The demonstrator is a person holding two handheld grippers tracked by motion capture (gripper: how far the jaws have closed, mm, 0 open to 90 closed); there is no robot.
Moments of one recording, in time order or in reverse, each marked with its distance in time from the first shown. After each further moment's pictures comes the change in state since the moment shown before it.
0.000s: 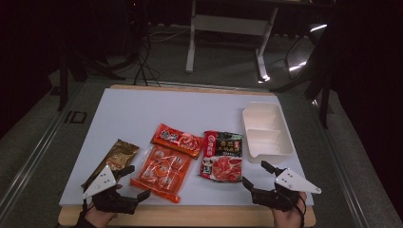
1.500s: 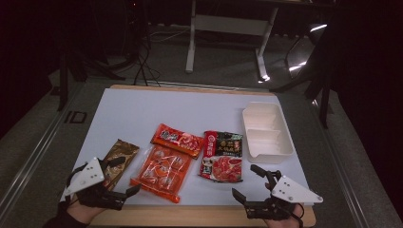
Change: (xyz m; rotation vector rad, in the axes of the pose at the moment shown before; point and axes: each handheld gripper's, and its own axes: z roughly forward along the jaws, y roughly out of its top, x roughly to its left) left arm 0.008 0.049 -0.033 0.021 0.014 0.166; right arm 0.035 0.025 -0.015 -0.090 0.174 -0.066
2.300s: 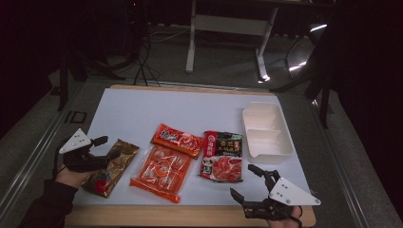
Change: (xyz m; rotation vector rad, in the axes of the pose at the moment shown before) left arm 0.106 -0.027 0.013 0.134 0.199 -0.142; right arm 0.002 -0.002 0.004 -0.029 0.006 -0.055
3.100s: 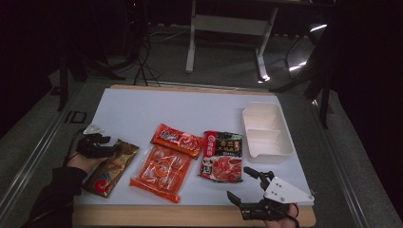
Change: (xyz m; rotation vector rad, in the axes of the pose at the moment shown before) left arm 0.051 -0.024 0.066 0.301 0.074 -0.118; right arm 0.002 -0.004 0.007 0.058 0.042 0.013
